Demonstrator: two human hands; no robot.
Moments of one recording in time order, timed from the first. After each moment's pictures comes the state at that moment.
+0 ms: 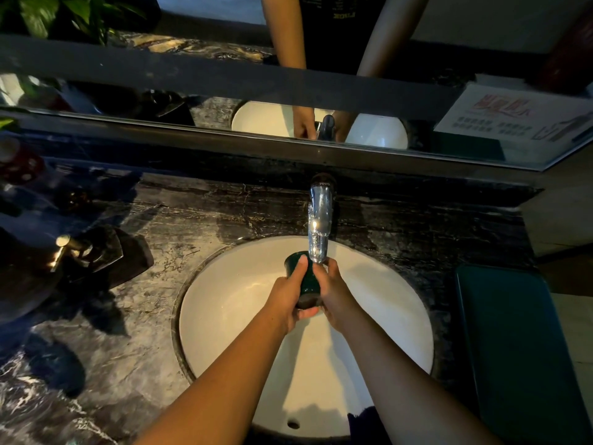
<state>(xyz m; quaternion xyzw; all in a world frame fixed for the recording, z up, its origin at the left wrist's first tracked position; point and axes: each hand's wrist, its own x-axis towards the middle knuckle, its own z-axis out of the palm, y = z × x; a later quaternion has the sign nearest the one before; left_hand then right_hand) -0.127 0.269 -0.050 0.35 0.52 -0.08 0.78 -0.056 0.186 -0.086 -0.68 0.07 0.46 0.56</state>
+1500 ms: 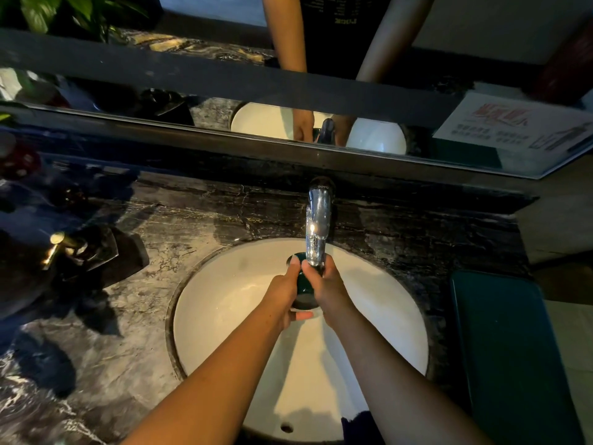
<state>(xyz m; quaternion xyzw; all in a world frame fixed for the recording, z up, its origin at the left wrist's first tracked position) -0.119 0.272 -0.053 0.41 0.52 -0.11 0.74 -0.054 0.192 -0.070 -0.74 0.00 0.41 0.54</state>
